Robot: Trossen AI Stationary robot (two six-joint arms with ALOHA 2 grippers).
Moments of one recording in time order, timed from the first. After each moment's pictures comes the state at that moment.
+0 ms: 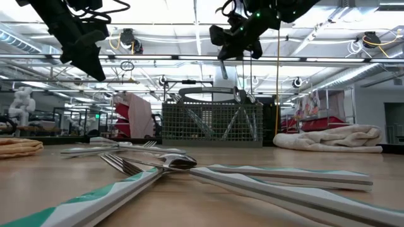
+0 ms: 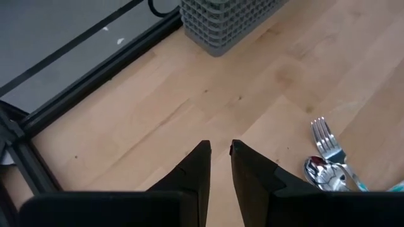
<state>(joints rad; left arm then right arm) 0.42 0.76 0.73 -0.82 -0.26 -0.25 -0.40 1.61 1.25 0.11 0.56 0.18</state>
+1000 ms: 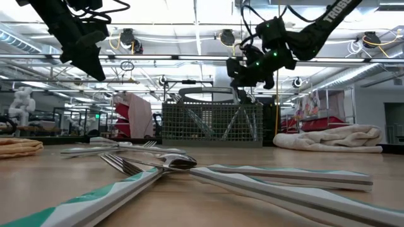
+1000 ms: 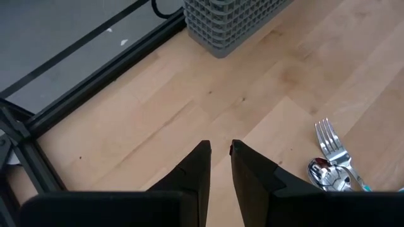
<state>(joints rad) 0.42 0.76 0.73 -0.82 -0.27 -0.25 -0.54 1.61 0.86 0.55 0.39 0.17</state>
